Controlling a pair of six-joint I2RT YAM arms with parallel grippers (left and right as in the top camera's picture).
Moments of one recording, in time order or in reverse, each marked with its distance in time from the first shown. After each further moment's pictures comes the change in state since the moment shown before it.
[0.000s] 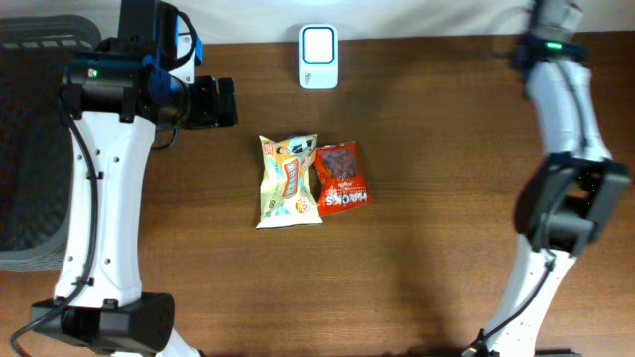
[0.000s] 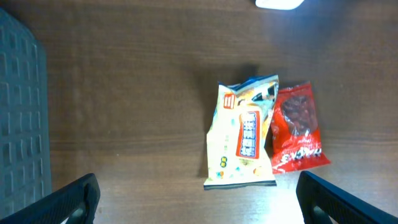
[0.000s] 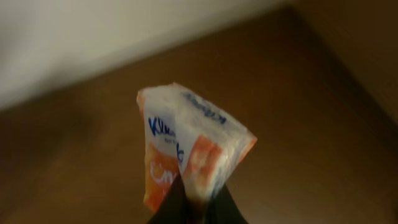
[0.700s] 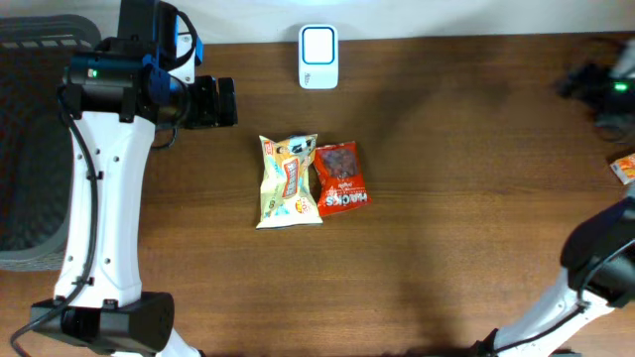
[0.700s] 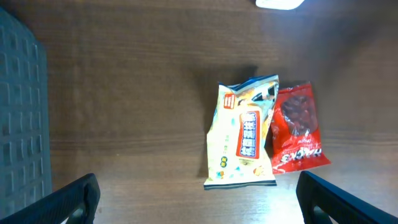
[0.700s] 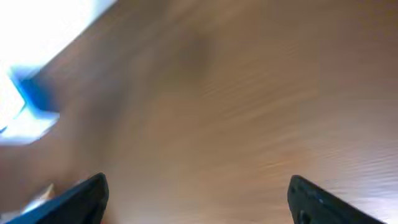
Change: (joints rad) left arm 0.000 0.000 0.000 0.001 0.000 0.000; right arm -0.259 -0.259 -0.071 -0.476 -0.888 -0.121
